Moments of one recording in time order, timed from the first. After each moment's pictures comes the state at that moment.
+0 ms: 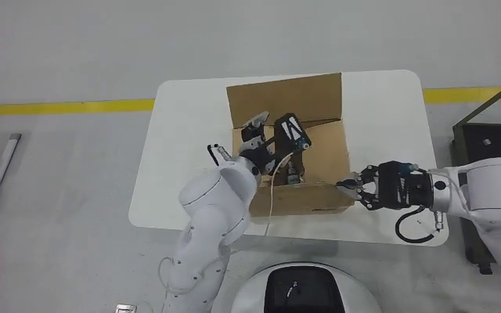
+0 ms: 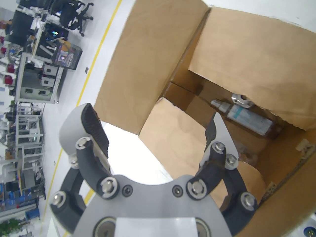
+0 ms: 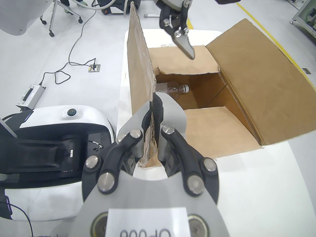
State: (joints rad) left arm 0.88 -1.54 -1.12 -1.97 1.79 -0.77 -1.01; right arm -1.19 -0.84 1.47 -1.98 -0.69 -0.98 0.55
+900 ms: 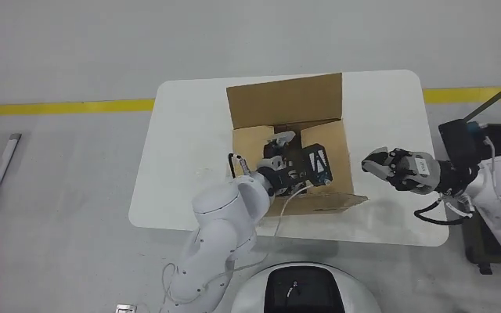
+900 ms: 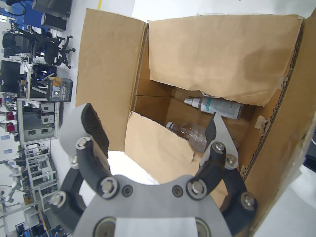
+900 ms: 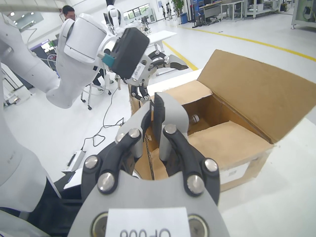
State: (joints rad) left arm 0.90 -1.48 -1.02 -2.01 1.75 -0.87 -0.95; right arm -1.19 -0.80 1.49 -1.75 -0.15 -0.99 0.52
